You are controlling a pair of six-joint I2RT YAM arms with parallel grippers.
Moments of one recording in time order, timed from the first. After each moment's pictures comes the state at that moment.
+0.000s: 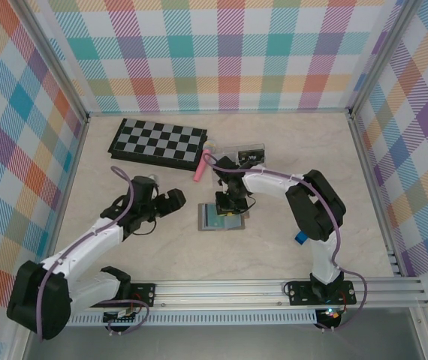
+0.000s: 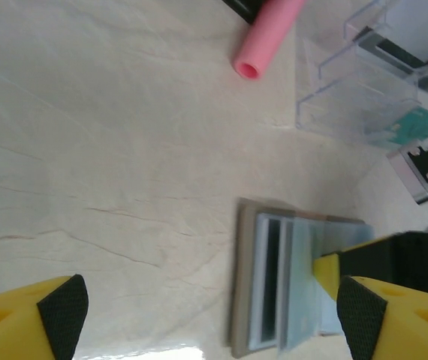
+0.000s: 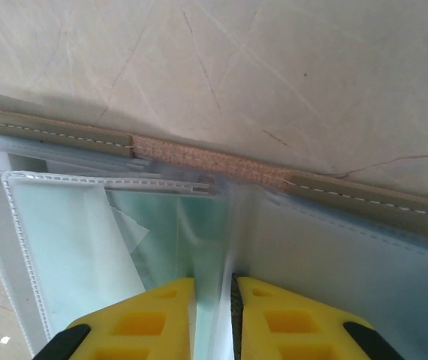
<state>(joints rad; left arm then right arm) -0.40 1.09 0.58 -0.29 0.16 -0.78 0.74 1.98 1.34 -0.76 -0.25 0.60</state>
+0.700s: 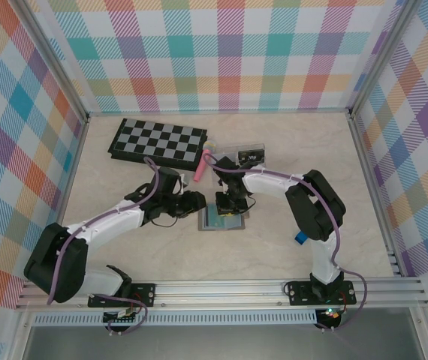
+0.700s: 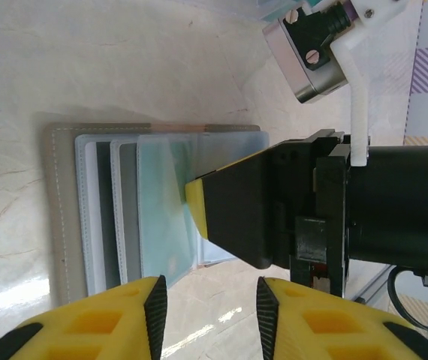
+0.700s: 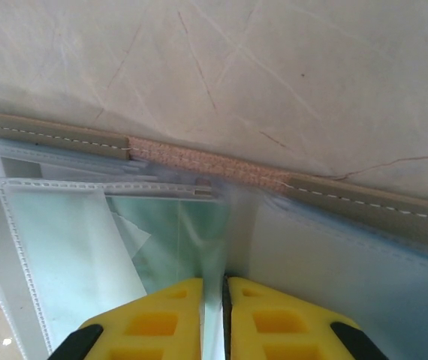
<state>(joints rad) -0.55 1.35 0.74 -0.22 0.42 -0.86 0.74 1.98 1.33 -0.74 -0.26 0.61</state>
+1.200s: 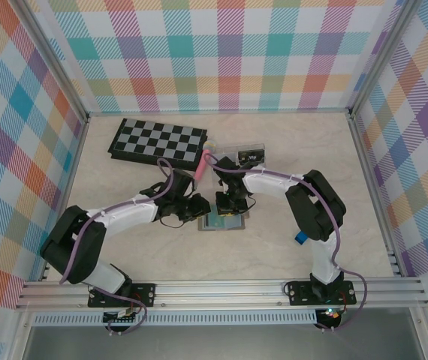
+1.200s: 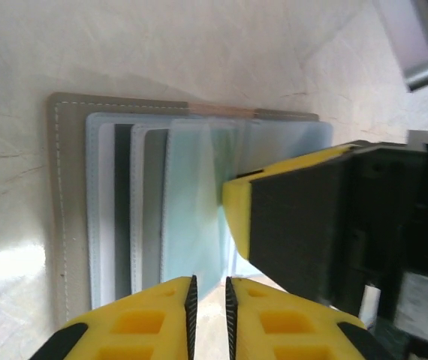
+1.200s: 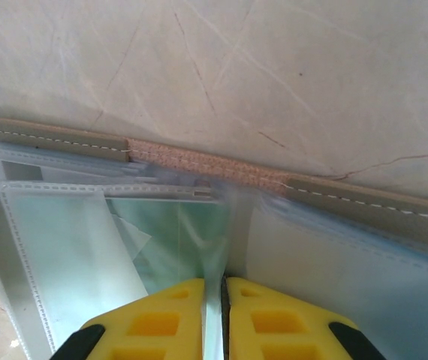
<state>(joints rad) -0.62 1.51 0.79 -0.24 0.36 -0.92 0.74 1.98 1.32 -0.73 -0.26 0.63</state>
